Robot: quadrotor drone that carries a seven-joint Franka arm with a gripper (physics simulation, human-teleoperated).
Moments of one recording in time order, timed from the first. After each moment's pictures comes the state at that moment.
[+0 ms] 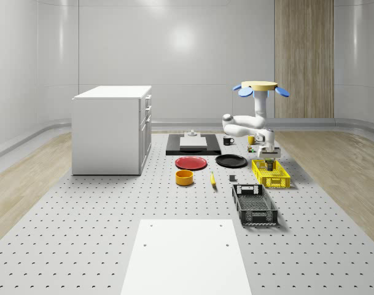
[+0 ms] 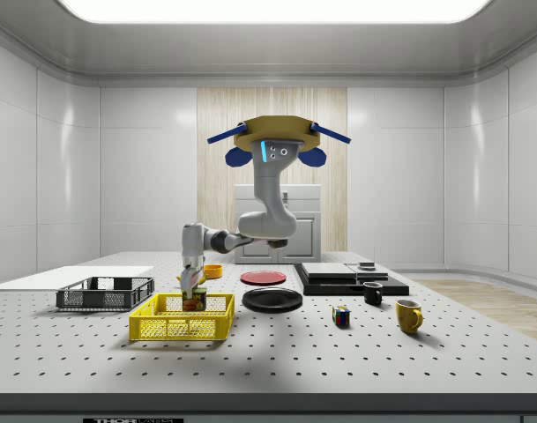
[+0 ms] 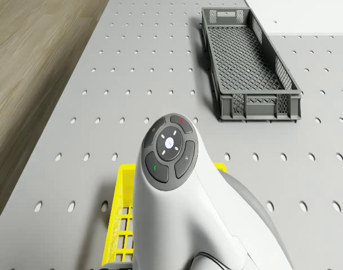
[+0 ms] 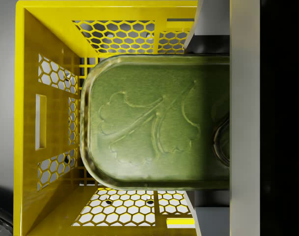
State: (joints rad) arm -1.18 -1.51 1.28 -2.85 -1.87 1.59 1.69
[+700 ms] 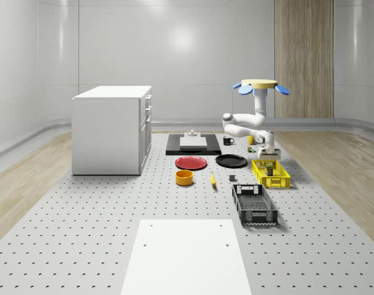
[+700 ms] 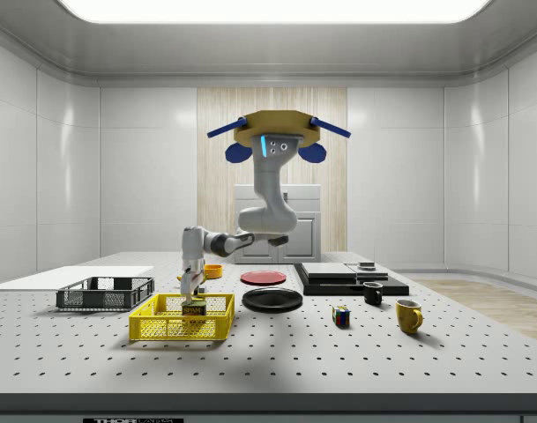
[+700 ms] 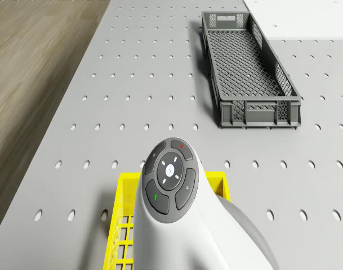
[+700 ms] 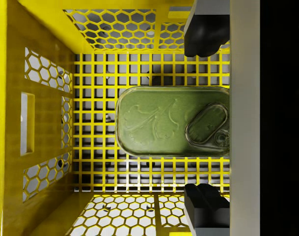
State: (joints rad) arm -1.19 -1.51 1.19 -2.83 -1.95 1.63 1.68
